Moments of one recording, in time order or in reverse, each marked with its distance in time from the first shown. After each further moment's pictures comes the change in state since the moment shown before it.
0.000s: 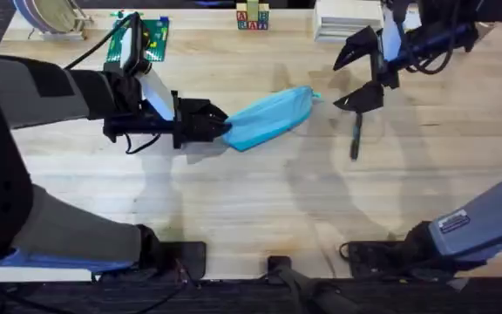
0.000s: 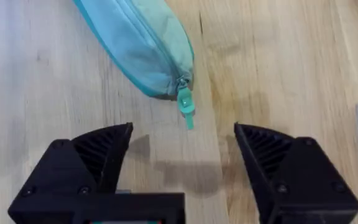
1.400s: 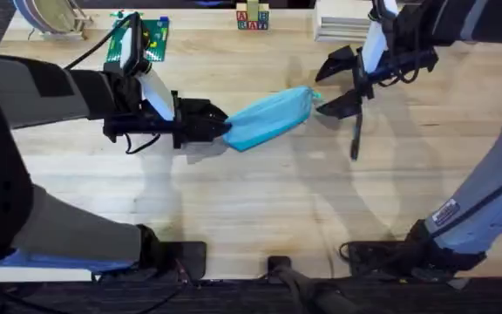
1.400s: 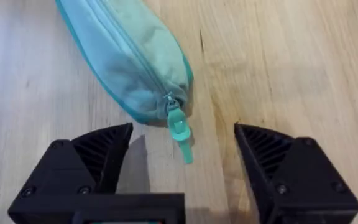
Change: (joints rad) left arm 0.000 0.000 0.000 0.000 0.000 0.000; right arm 0.006 0.211 0.003 0.101 -0.190 0.000
